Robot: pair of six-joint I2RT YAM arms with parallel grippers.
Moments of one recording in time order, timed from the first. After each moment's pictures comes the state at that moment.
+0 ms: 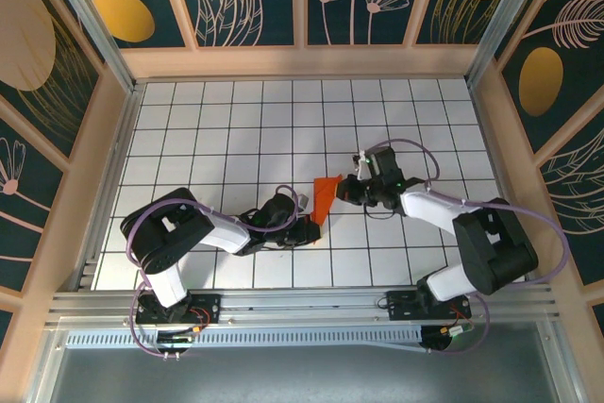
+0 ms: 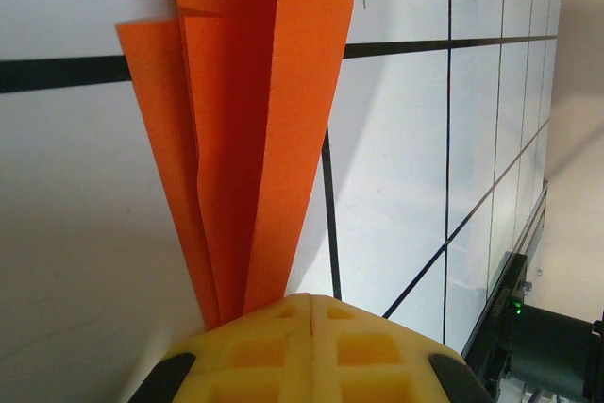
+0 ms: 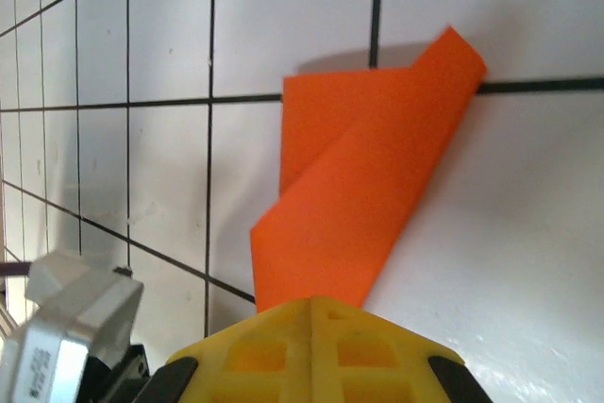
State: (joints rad) left arm -0.93 1.77 0.55 0.54 0.36 -1.11; right arm 0.47 1.44 0.63 -0.06 -0.45 0.63
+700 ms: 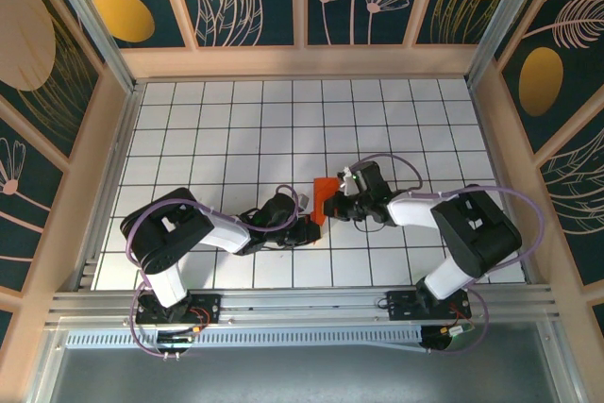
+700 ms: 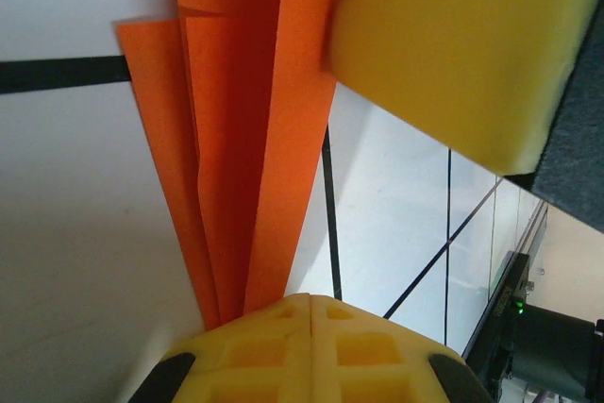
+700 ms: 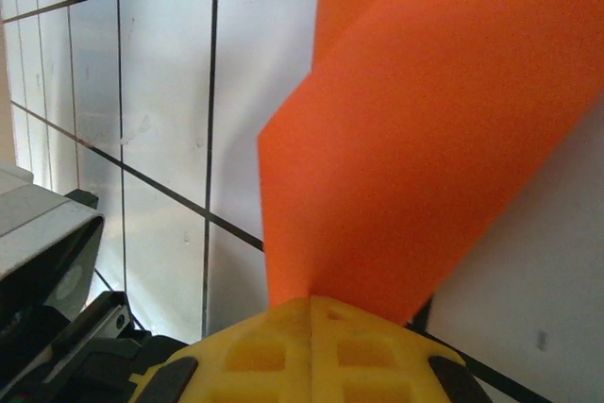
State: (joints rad) left arm -0.93 1.77 0.56 0.53 0.36 -1.10; right arm 0.58 1.58 0.57 0.15 -0.53 0.69
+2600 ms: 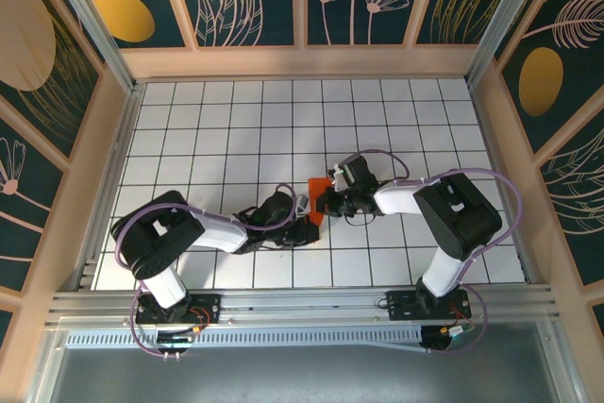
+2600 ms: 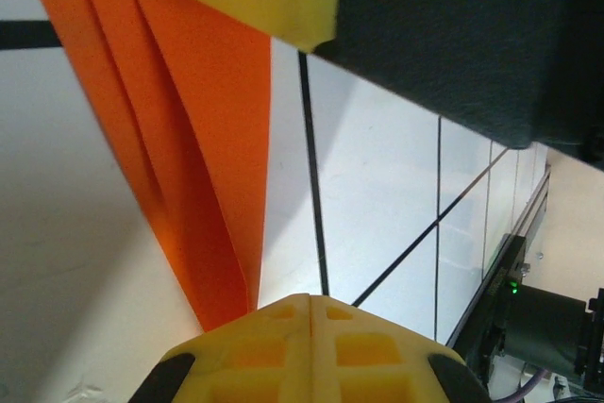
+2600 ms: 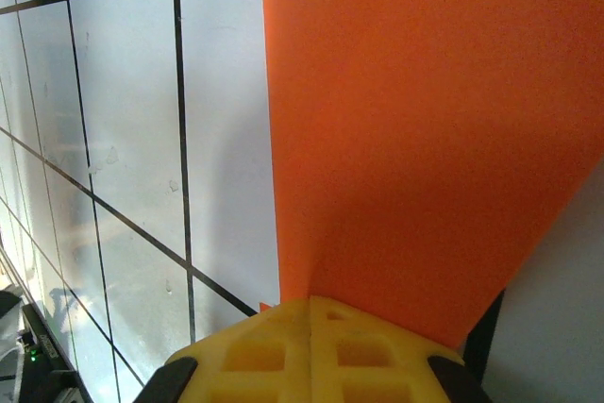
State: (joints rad) left arm -0.93 1.72 0.56 0.44 0.38 -1.09; right arm 0.60 1.72 0.70 0.07 -0.51 0.70
